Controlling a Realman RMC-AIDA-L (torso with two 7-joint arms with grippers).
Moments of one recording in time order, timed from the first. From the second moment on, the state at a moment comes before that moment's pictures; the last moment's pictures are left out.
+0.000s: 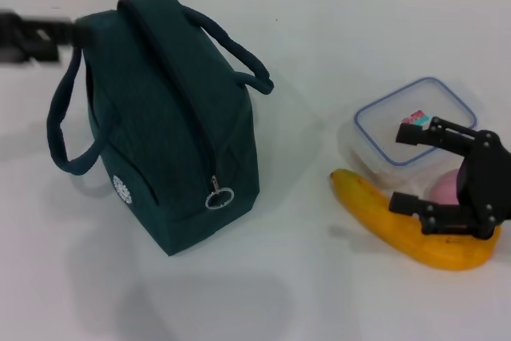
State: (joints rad) left arm -0.39 -1.97 0.74 1.51 2.04 1.82 -2.75; right arm 0.40 2.01 -0.94 -0.49 -1.57 -1.81 0.98
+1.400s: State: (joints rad) left arm -0.50 -2.01 0.85 1.37 2.21 1.78 -2.77; right arm 0.39 2.01 -0.92 -0.49 -1.57 -1.82 0.93
